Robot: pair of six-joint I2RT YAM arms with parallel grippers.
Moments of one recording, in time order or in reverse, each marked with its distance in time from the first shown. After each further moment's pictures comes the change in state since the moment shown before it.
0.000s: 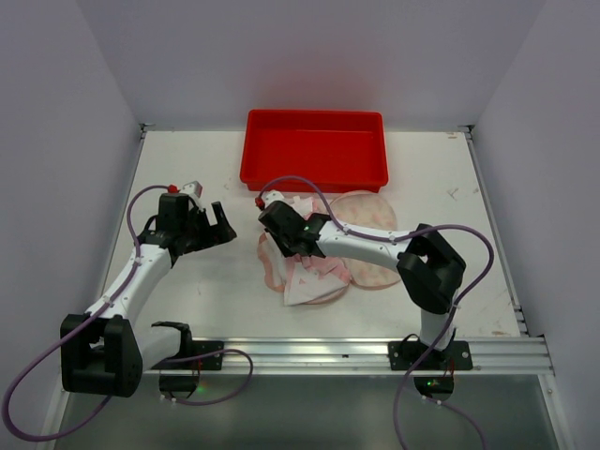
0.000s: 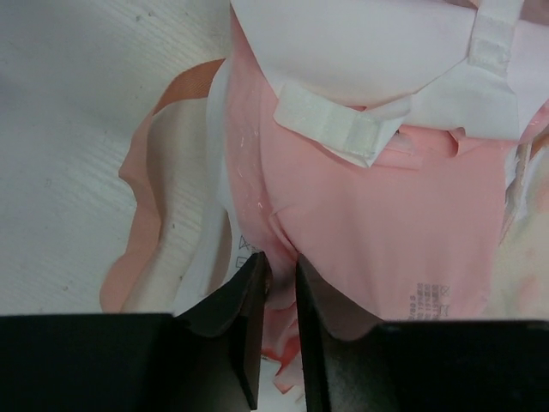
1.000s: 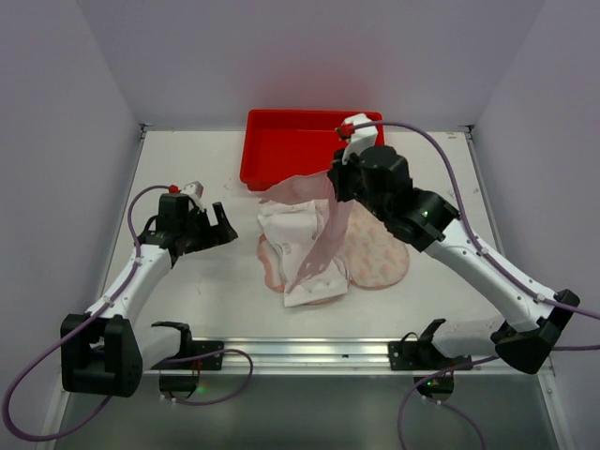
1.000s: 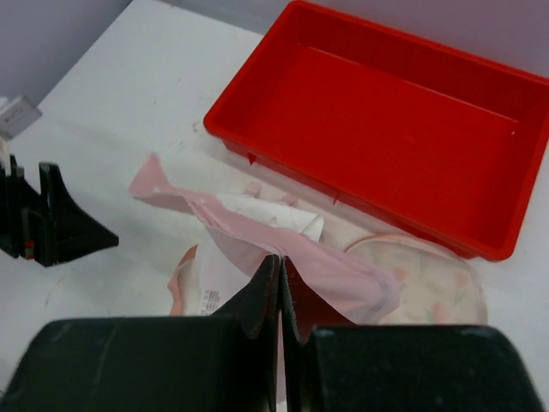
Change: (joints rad) left arm 0.000 0.000 -0.005 0.006 0.022 0.008; right arm -0.154 -0.605 0.023 -0.016 -0.012 -0.101
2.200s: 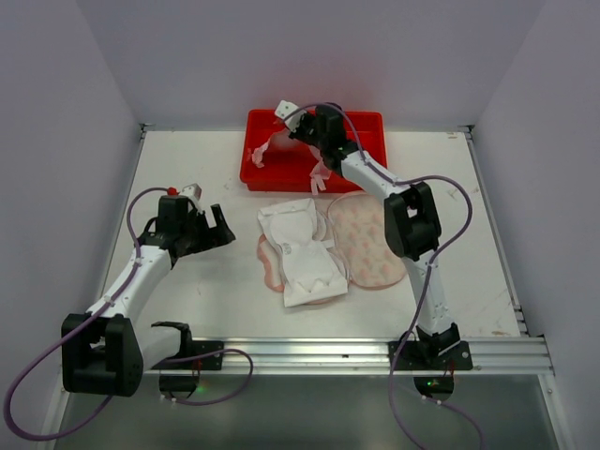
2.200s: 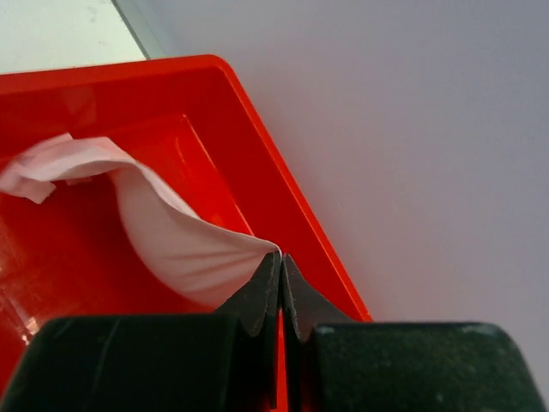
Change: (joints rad) left arm 0.011 0.000 -0.016 0.001 -0.024 0.007; right arm -0.354 1.031 0.604 0.572 -0.484 -0.918
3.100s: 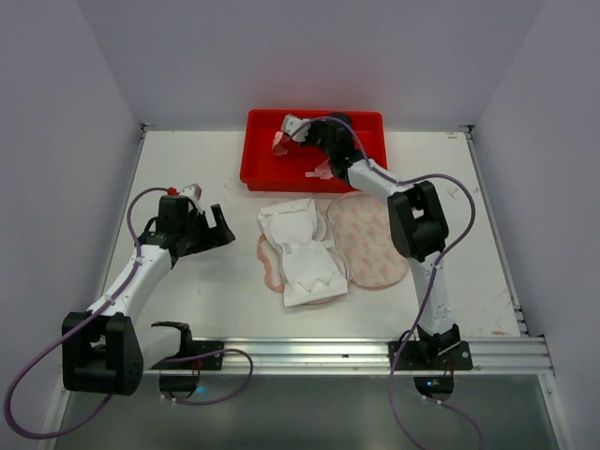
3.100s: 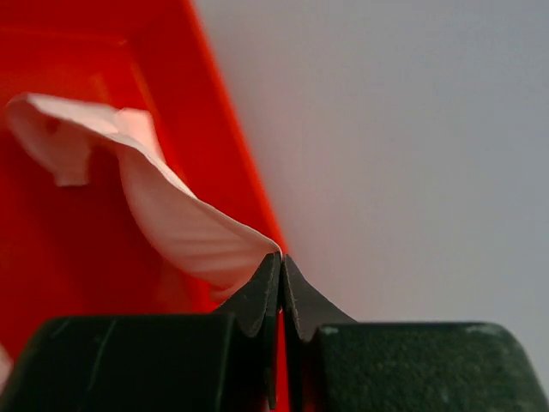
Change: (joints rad) left arm 0.000 0.007 0.000 0.000 -0.007 0.000; right arm -0.032 -0.036 -0.183 0.238 0.045 -0.290
